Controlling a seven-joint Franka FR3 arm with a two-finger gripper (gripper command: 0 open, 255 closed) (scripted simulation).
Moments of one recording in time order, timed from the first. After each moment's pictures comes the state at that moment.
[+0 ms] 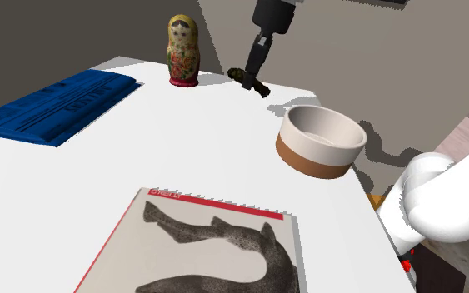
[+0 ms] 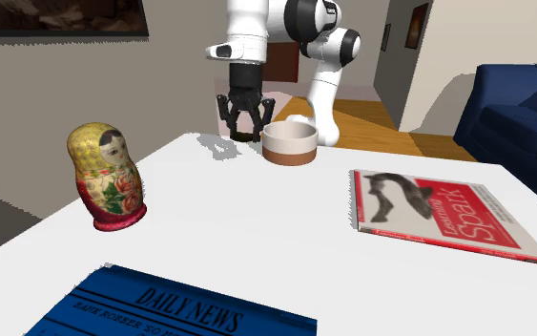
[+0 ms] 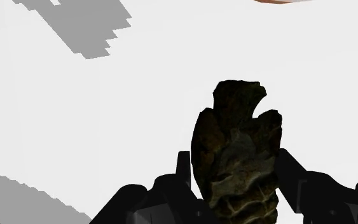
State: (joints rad) arm 0.24 -0.39 0.21 -2.01 0.12 1.78 -0.23
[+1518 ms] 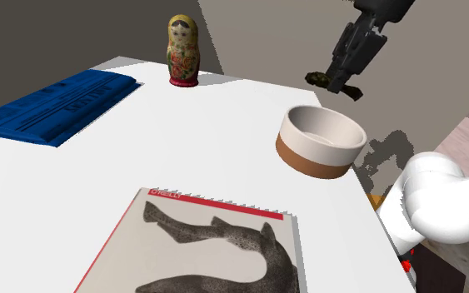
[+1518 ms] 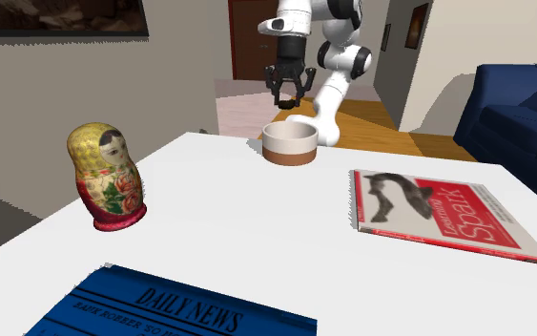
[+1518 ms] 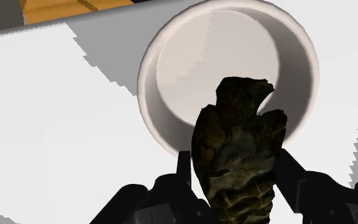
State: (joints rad) arm 0.29 -0.86 0.16 -2.19 0.17 1.50 -0.22
